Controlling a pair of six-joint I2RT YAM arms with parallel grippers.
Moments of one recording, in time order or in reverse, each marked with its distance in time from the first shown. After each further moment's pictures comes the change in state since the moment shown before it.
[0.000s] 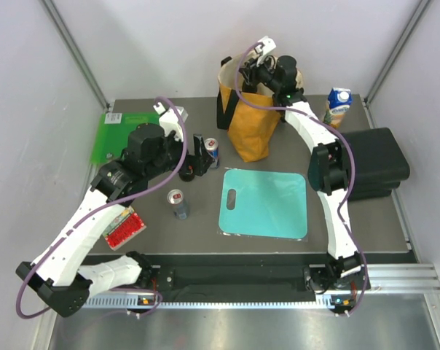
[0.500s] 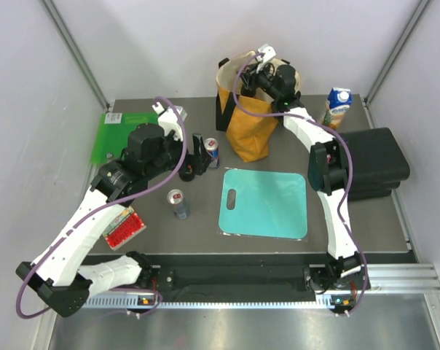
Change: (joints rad) left arm 0.000 0.000 0.000 0.000 -0.027 0.000; right arm 0.000 0.002 -0.130 0.194 -0.011 0.013
